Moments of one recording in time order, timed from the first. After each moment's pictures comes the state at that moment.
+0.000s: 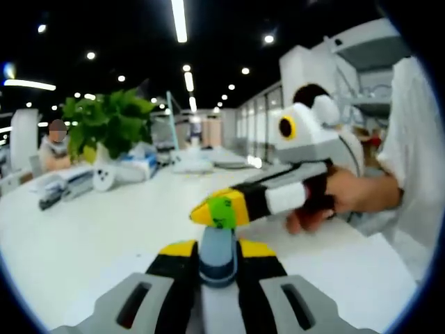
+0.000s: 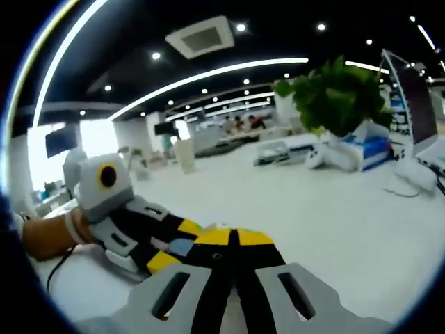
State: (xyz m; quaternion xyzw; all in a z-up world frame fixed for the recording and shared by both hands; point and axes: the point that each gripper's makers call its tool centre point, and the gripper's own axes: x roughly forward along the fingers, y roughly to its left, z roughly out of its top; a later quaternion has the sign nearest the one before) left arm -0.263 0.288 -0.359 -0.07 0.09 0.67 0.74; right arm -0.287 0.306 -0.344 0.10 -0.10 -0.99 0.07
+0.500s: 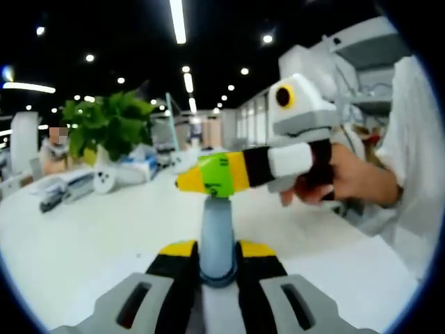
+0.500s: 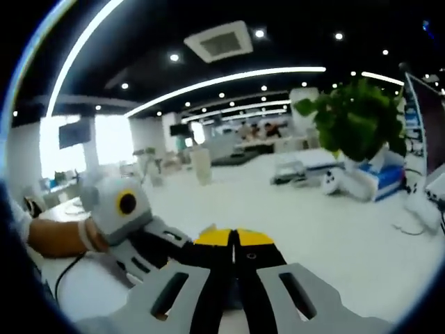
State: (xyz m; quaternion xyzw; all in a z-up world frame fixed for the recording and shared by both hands) left arm -0.262 0.289 -0.359 -0.07 0.10 0.67 0.74; right arm -0.286 0.292 -0.297 0.07 -0.06 -0.99 0.12
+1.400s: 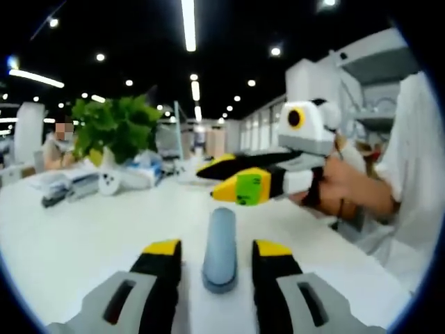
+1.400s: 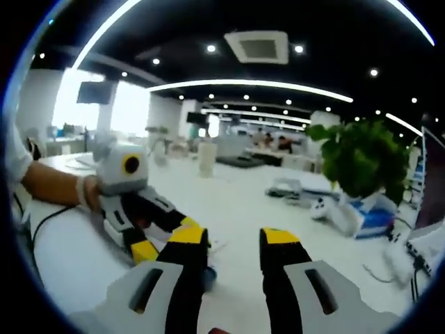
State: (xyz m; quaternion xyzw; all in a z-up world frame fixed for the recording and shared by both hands) left arm -0.267 0.287 -0.345 -0.07 0.05 0.68 0.73; right arm -0.276 0.316 -0.301 0.06 0.06 -0.99 0.15
